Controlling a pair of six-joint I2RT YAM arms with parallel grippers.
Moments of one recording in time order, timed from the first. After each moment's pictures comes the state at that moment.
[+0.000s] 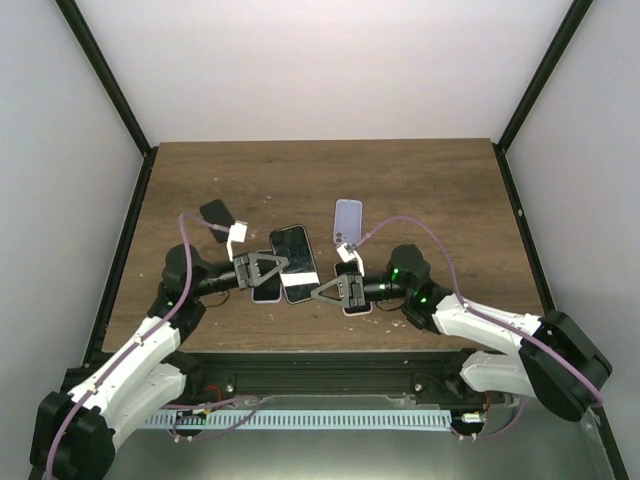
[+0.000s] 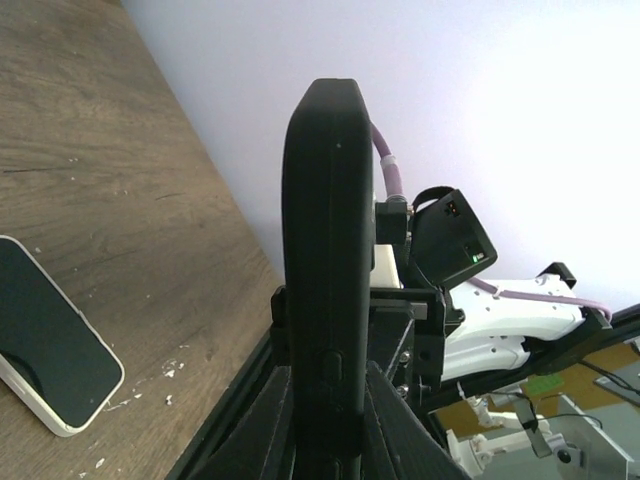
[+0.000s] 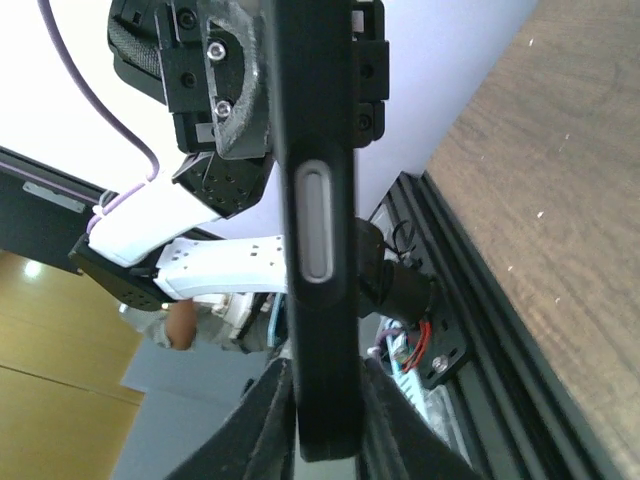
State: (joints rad) left arm -0.40 0.81 0.40 0.41 0.90 -1.04; right arm 0.76 1.18 0.46 0.66 -0.91 1.01
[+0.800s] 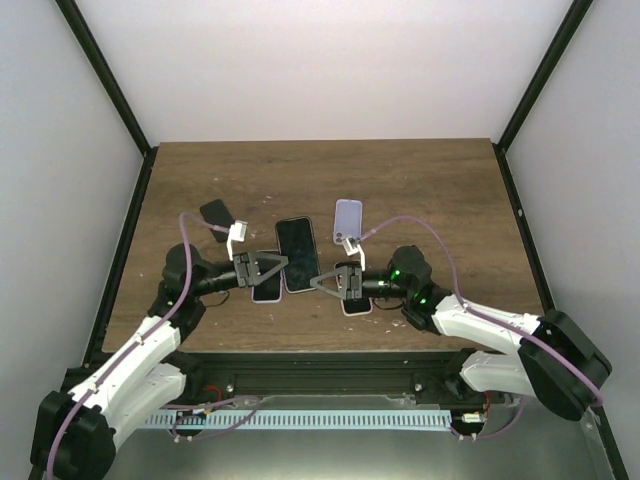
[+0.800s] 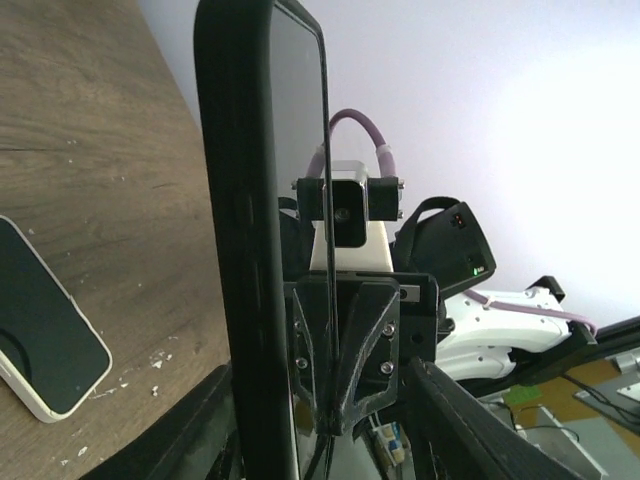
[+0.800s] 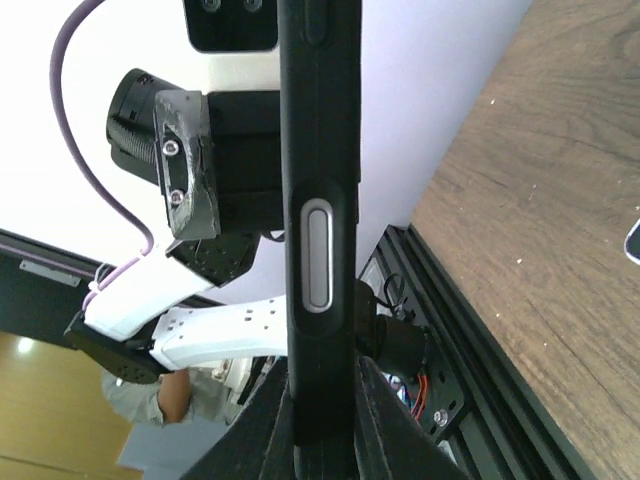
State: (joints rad) left arm -0.39 0.82 0.40 0.41 0.92 -1.10; right arm 0.76 1.18 0.45 0.72 -0.78 1.11
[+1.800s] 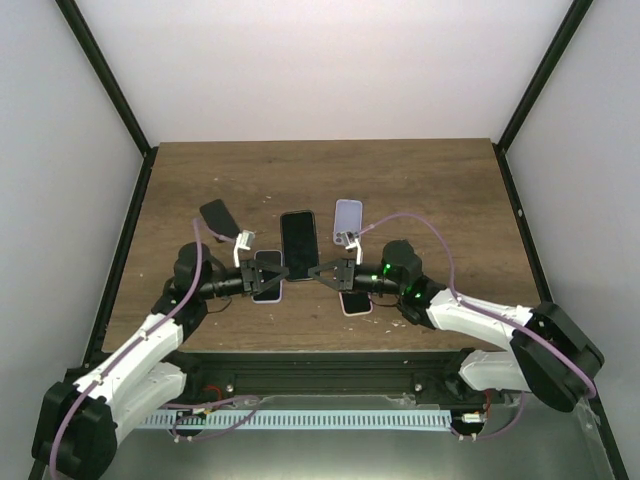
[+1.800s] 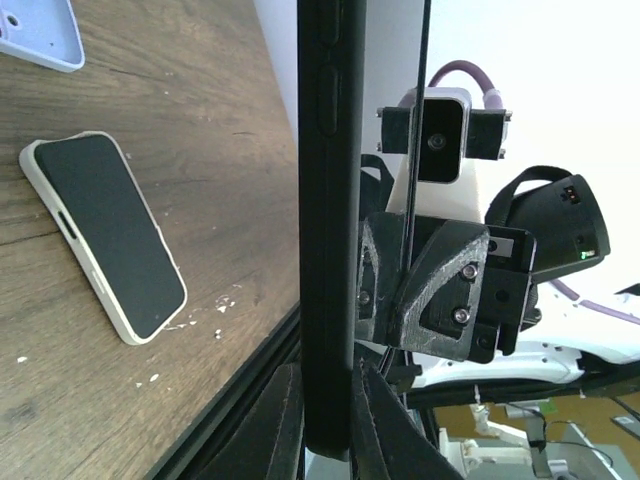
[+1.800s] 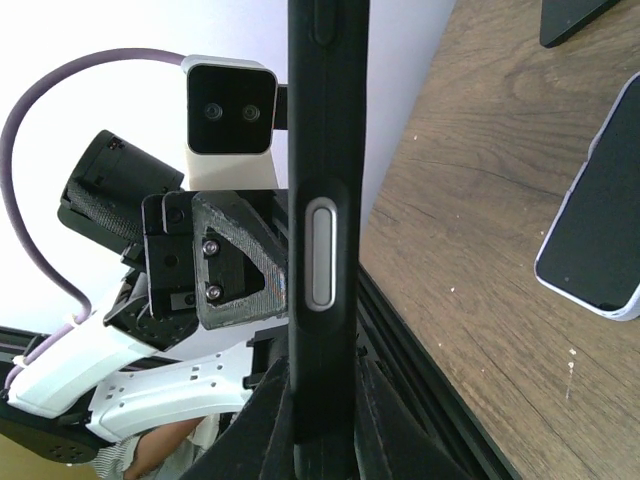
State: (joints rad) left arm -0.39 0.86 0.37 0.25 0.90 -1.03; right arm 0.76 1.24 0.50 0.63 -0.63 1.09
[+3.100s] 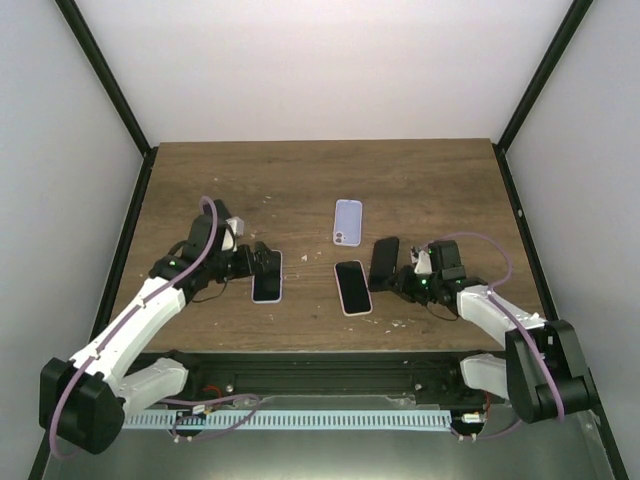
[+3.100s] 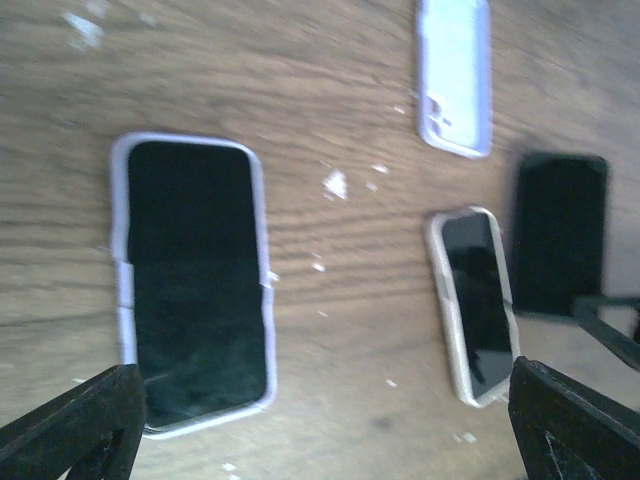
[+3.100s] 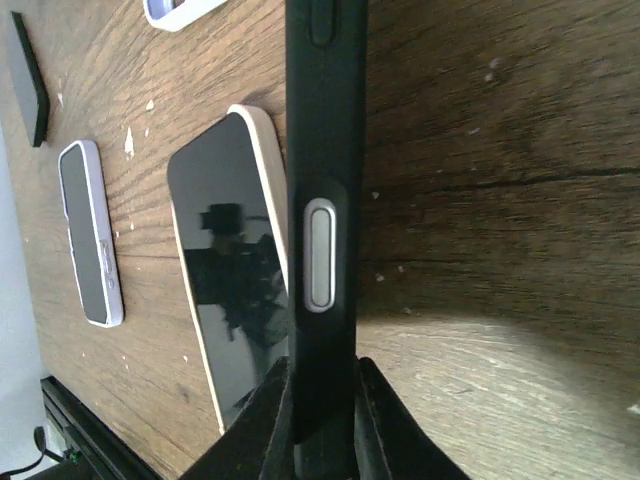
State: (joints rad) left arm -0.39 1.03 0.75 -0.55 0.33 -0.58; right arm 0.21 1.18 0.43 -0.17 -0.57 0.64
